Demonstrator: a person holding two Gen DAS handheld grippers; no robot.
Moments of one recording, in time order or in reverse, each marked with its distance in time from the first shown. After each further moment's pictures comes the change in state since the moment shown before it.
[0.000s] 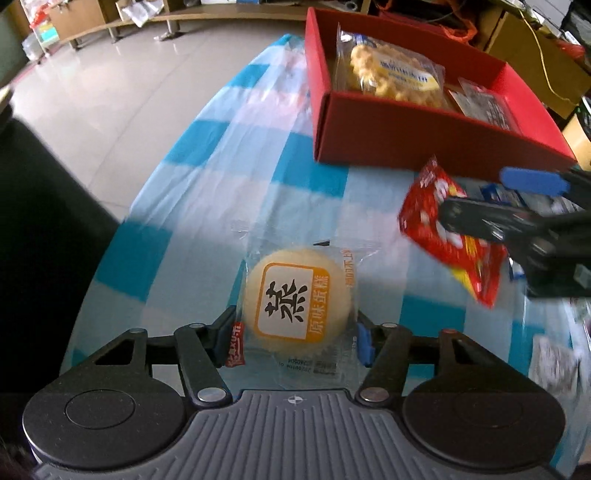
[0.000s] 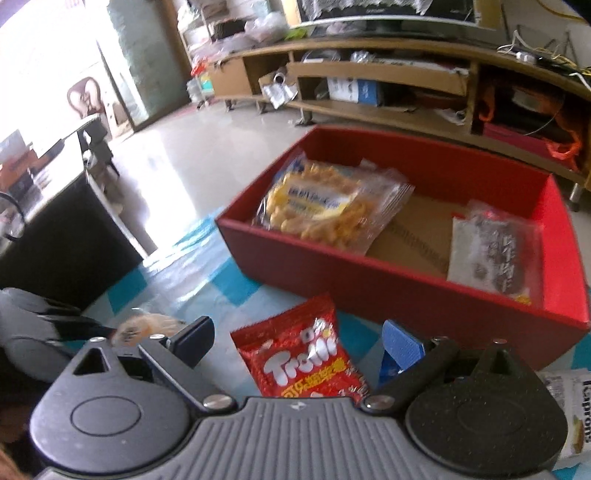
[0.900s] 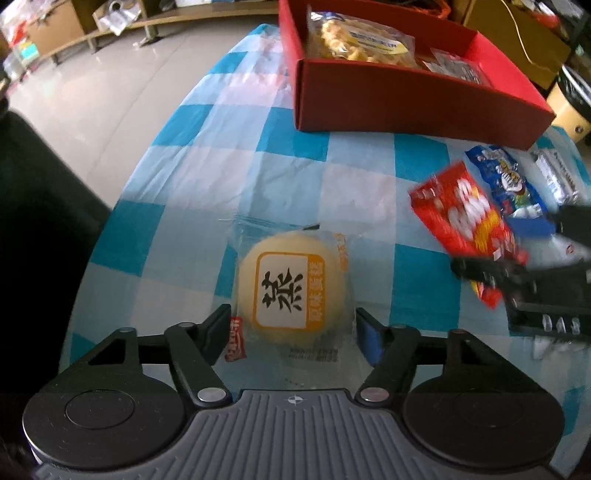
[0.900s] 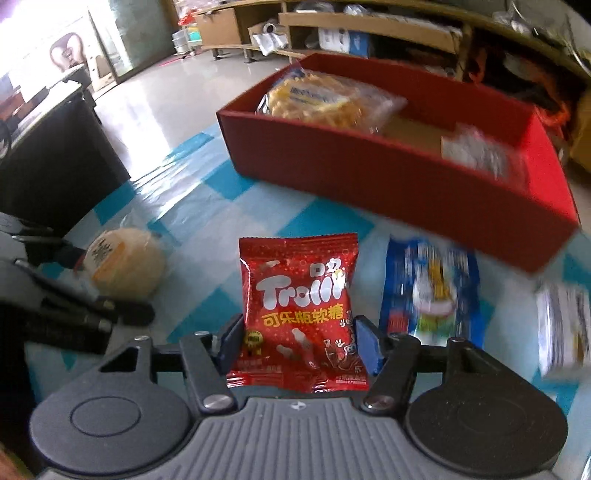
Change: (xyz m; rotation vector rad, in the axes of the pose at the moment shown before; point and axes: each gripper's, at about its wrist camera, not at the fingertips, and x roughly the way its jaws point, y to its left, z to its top) left arm -0.001 -0.001 -0.015 0.073 0.009 -0.018; right arm -0.010 0.010 -0.055 0.000 0.155 -0.068
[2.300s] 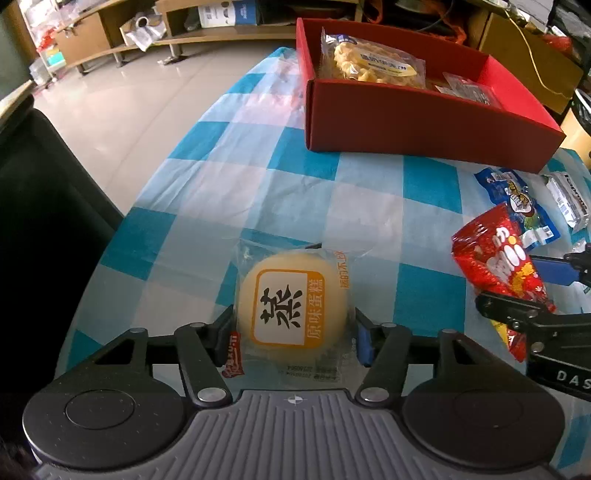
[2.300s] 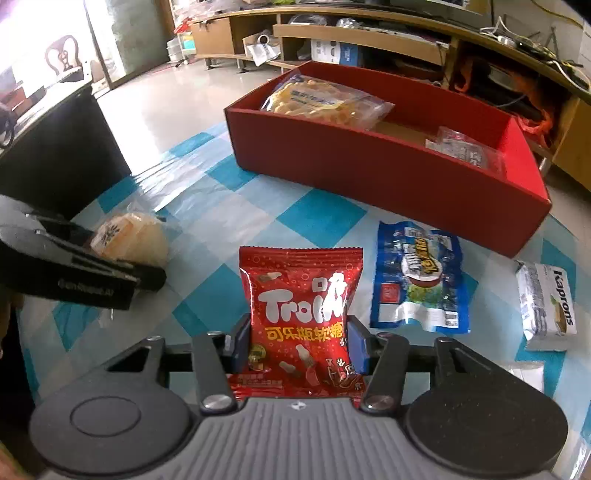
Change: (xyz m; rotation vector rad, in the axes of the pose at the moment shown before) left arm -0.001 -0.011 -0.009 -0.044 -0.102 0.075; right arm -0.018 0.011 -0.021 -0.022 -0.058 -0.067
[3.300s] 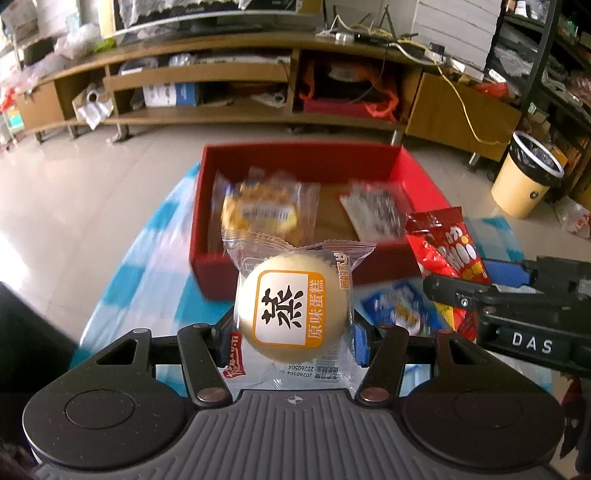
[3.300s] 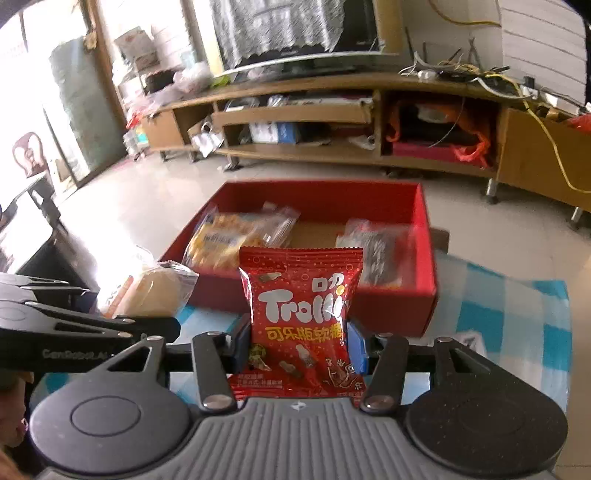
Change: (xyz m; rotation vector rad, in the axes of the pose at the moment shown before) left arm -0.049 -0.063 0.079 0.074 -0.215 -0.150; right arm -0.059 -0.073 0.051 0.206 -0.232 -0.050
